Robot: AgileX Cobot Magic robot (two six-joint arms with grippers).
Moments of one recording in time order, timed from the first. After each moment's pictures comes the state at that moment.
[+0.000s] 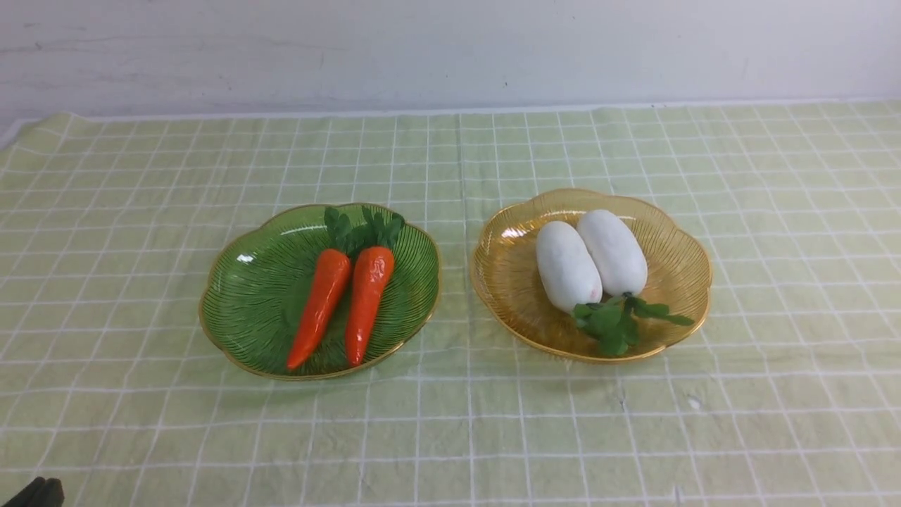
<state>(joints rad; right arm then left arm) 0.21 -0.02 -0.41 0.18 0.16 -0.11 -0.04 -0.01 0.03 -0.07 0.28 0.20</state>
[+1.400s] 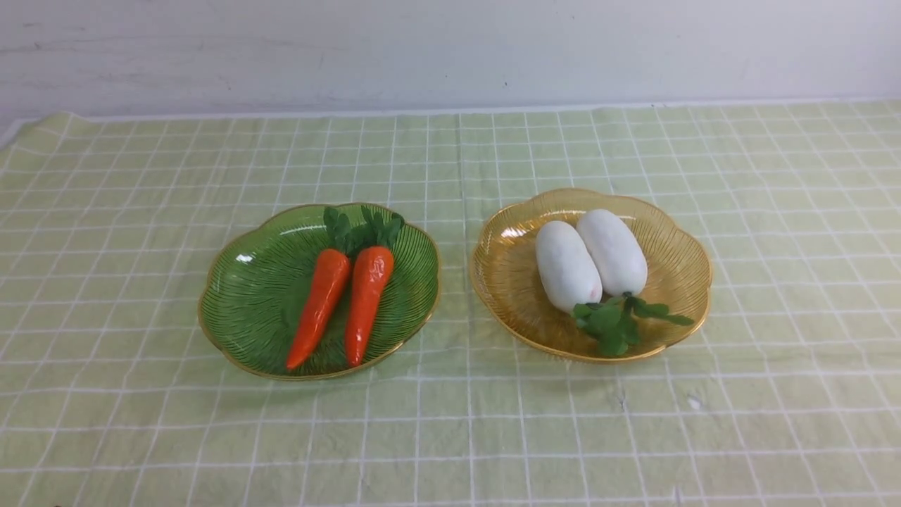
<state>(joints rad) 0.02 -0.02 -0.04 -0.05 0.31 -0.14 -0.04 -0.01 0.03 -0.07 0.38 0.20</state>
